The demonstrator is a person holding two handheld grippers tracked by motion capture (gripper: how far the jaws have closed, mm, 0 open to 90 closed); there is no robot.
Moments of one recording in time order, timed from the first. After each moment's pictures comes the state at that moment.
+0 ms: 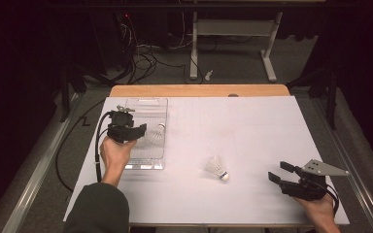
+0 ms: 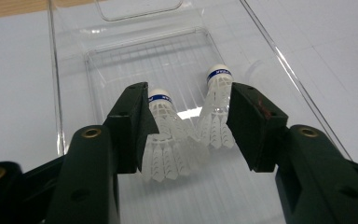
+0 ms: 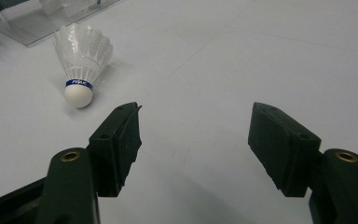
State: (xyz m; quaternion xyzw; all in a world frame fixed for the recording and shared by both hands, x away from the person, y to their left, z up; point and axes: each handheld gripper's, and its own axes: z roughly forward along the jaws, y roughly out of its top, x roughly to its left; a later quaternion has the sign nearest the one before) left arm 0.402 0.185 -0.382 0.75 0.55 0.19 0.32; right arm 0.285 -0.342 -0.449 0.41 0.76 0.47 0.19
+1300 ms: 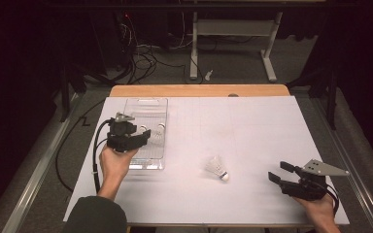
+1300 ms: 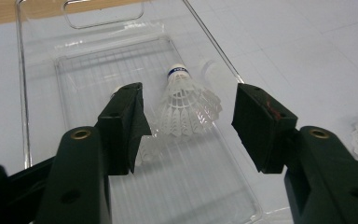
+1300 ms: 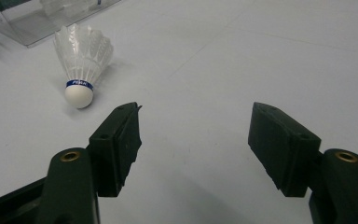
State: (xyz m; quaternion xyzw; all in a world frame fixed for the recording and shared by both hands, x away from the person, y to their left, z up) left arm 0.366 0.180 -0.376 0.75 0.52 0.18 0.37; right arm 0.285 -0.342 -0.449 0.41 0.76 0.47 0.19
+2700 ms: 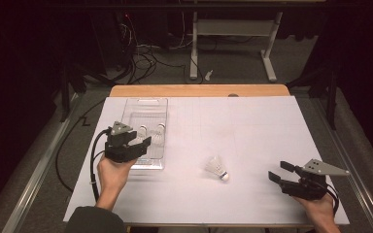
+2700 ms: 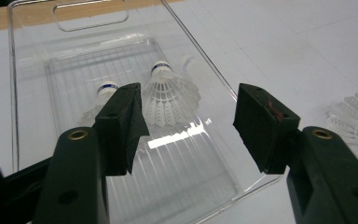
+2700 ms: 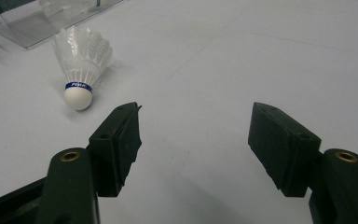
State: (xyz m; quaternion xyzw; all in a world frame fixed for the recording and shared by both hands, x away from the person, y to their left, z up) left arm 0.336 0.179 -0.379 0.75 0.50 0.19 0.40; right arm 0.285 -0.342 -0.449 0.41 0.76 0.47 0.19
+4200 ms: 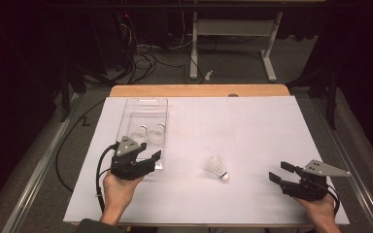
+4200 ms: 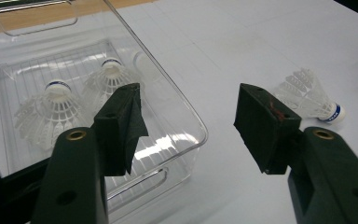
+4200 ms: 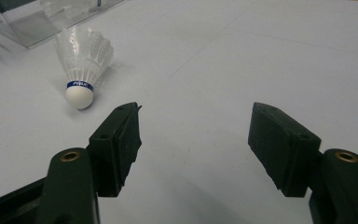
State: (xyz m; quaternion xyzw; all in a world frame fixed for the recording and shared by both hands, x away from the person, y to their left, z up) left arm 0.296 0.157 -0.386 0.76 0.45 0.19 0.43; right arm 0.283 -0.342 -0.448 0.41 0.76 0.47 0.19
